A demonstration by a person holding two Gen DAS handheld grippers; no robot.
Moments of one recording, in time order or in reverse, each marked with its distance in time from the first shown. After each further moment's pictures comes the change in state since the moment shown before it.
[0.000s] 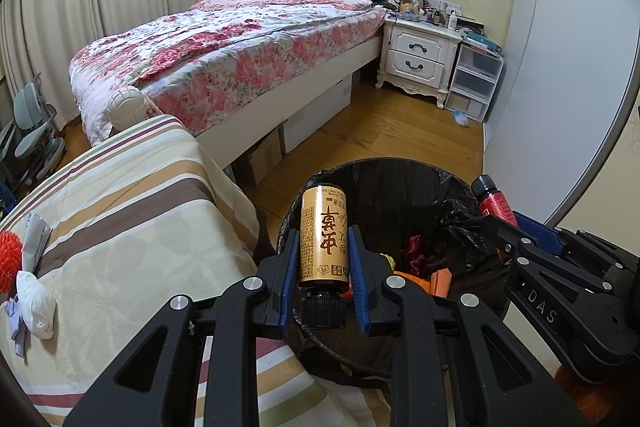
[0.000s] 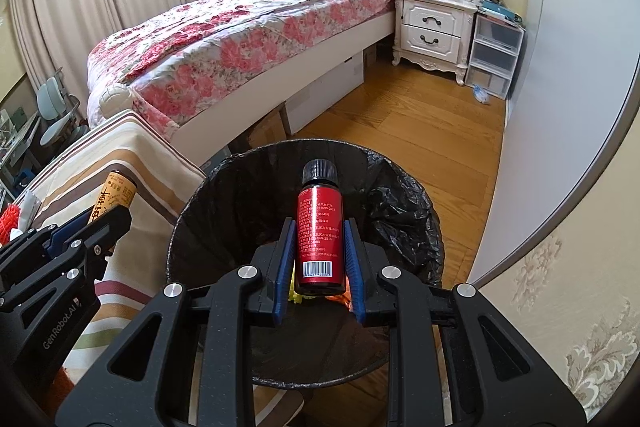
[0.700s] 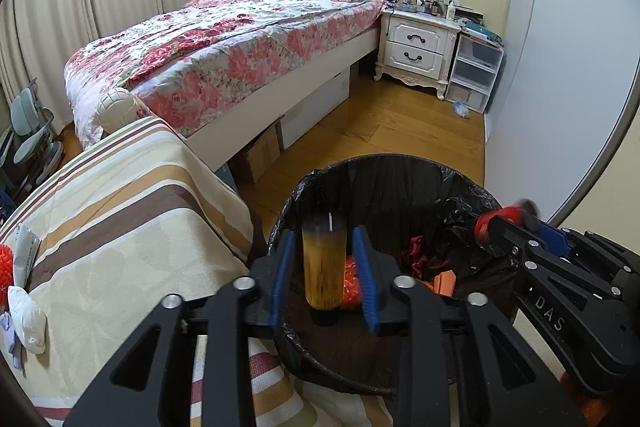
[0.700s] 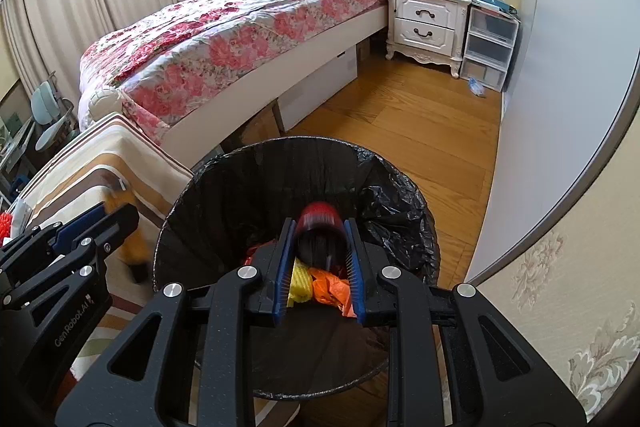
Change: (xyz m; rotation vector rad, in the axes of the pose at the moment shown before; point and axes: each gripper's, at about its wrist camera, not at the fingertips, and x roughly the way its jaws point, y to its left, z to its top) left arm 0.018 -0.011 0.007 0.021 0.020 0.011; right arm 0.012 -0.011 0.005 0.024 0.011 -0.012
